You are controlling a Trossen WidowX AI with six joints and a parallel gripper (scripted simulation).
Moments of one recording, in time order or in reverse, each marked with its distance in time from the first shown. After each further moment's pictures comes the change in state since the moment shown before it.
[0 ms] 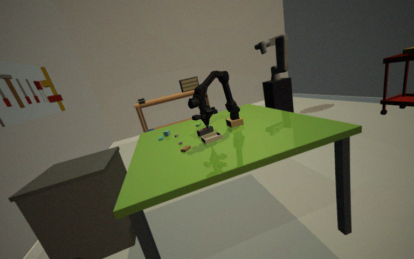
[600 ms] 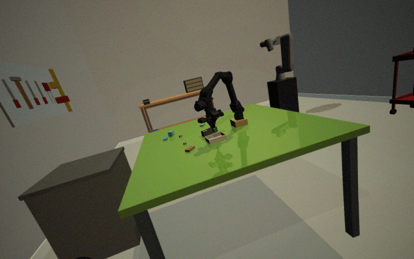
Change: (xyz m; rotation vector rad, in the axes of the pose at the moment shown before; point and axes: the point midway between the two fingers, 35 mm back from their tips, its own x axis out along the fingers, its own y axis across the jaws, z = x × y) arm 0.014 -0.005 0.029 -0.001 -0.007 -0.002
